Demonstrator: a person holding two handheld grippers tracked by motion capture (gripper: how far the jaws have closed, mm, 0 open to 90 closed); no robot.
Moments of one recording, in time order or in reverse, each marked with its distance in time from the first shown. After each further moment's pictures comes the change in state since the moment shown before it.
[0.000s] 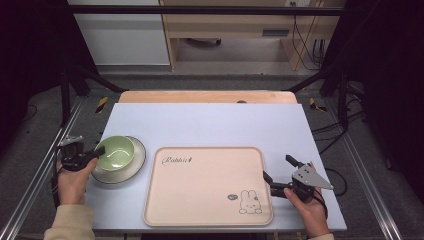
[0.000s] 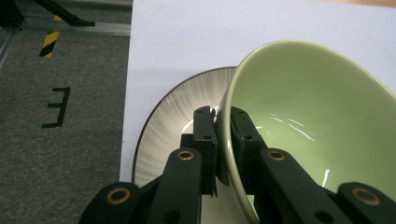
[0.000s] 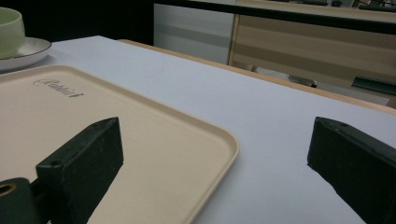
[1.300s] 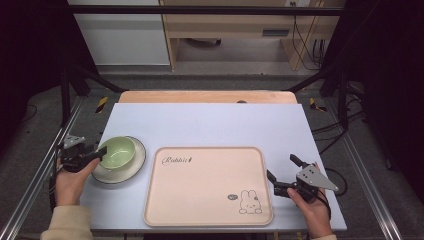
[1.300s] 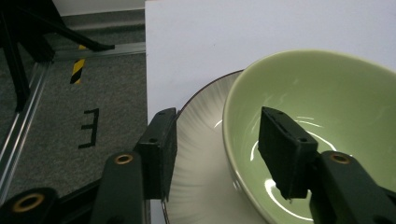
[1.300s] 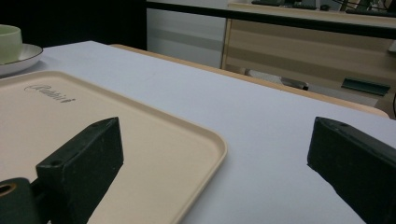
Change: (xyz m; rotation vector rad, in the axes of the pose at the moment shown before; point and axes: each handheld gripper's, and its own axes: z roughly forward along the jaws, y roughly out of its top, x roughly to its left) left arm 0.000 -0.002 0.002 -0.019 0.074 0.151; right arm -0.005 0.001 -0.006 -0.018 -0.028 0.006
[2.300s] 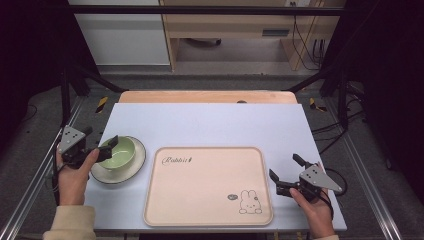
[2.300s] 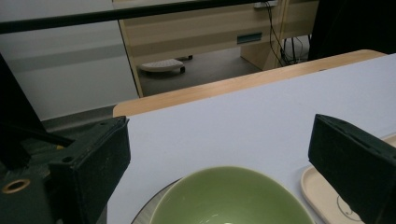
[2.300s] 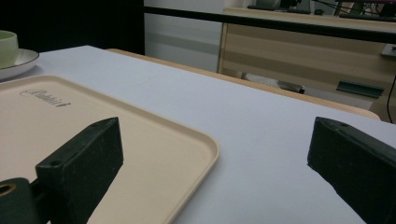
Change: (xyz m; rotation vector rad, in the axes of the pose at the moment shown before) left arm -0.036 0.033 -0.035 -0.353 -0.120 0.125; right arm -0.005 0.000 -0.004 -0.015 -0.013 0.007
